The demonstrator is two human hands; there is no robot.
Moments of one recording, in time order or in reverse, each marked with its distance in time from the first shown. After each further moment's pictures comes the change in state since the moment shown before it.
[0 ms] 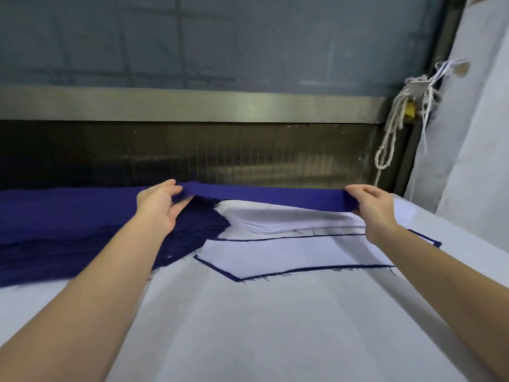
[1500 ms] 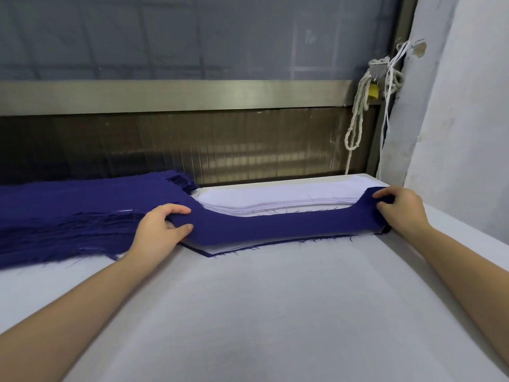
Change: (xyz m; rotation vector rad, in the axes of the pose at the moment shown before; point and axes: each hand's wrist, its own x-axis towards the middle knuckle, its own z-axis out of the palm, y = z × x) left_hand -0.072 -0.058 -0.030 1.077 -0.290 0.471; right_hand 0.002 0.018 -0.128 -0.813 0.076 -0.209
